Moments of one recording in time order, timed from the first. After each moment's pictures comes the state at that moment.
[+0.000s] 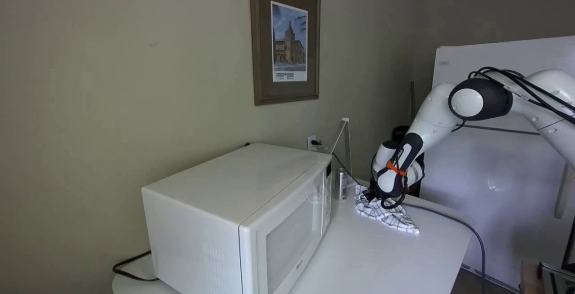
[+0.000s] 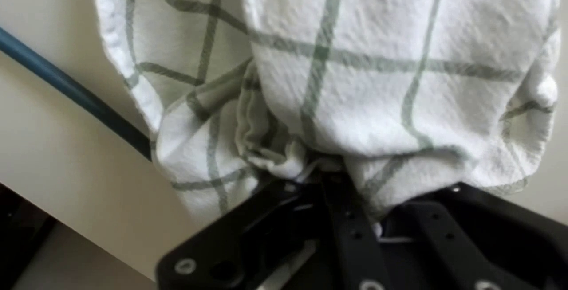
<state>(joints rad) -0.16 0.71 -0.23 -1.98 -0.07 3.07 0.23</state>
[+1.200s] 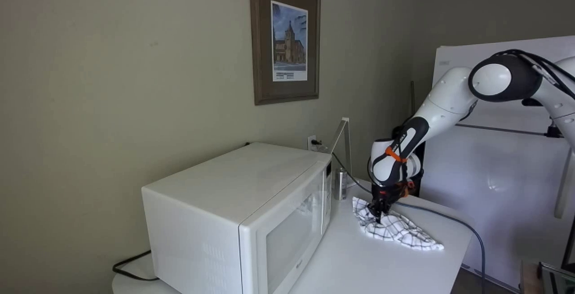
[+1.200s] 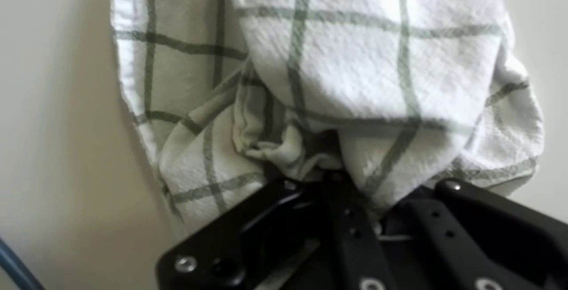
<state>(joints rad) -0.22 0.54 -0.06 -2.10 0.00 2.63 0.01</state>
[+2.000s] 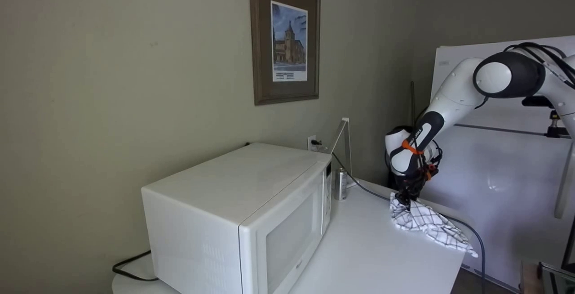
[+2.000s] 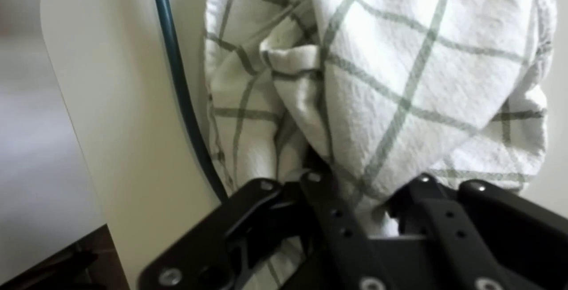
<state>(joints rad) -0.19 0.48 -0.28 -2.09 -0.22 2.44 0.05</state>
